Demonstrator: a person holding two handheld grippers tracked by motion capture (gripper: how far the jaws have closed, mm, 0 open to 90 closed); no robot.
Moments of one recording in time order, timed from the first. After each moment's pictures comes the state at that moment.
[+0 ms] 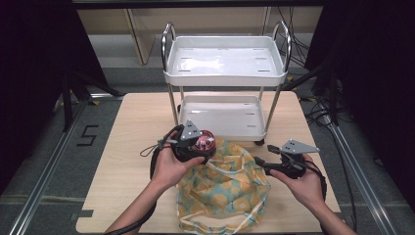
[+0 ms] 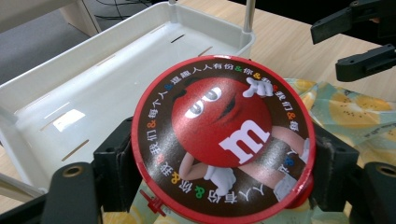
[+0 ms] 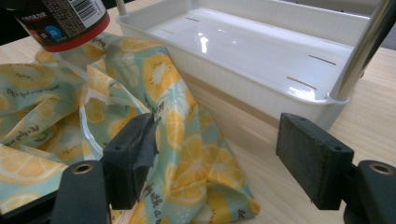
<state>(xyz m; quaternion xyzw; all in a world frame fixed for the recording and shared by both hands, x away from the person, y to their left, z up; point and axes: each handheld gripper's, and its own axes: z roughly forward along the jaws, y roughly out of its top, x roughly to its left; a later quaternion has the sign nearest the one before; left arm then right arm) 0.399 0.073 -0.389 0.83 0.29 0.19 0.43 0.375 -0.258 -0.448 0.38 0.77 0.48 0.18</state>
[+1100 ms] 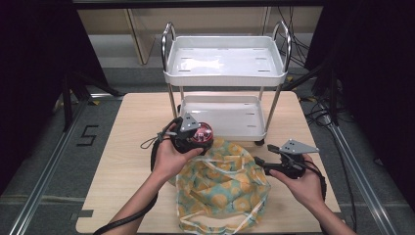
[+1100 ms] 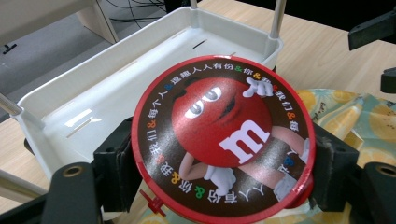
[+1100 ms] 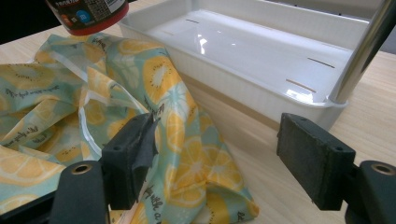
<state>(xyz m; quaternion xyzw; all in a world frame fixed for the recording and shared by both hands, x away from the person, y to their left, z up) 0.421 0.077 -0.386 0.83 0.29 0.22 0.43 0.376 -0.258 -0.448 0.37 0.78 0.48 0.19</state>
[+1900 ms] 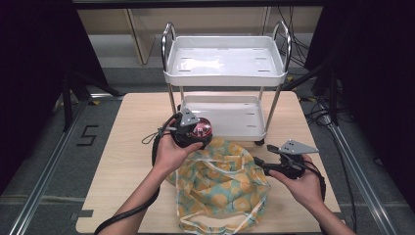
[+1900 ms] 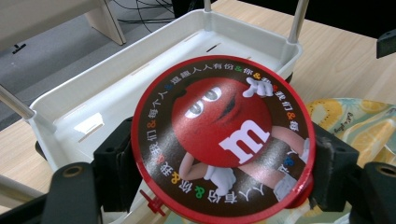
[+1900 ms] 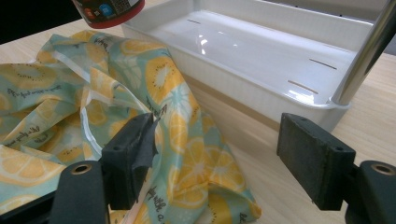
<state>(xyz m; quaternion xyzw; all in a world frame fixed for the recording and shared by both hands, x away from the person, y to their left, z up) 0.442 0.085 -0.383 0.83 0.27 0.28 0.40 0.376 -0.257 -0.448 0.36 0.77 0.48 0.21</state>
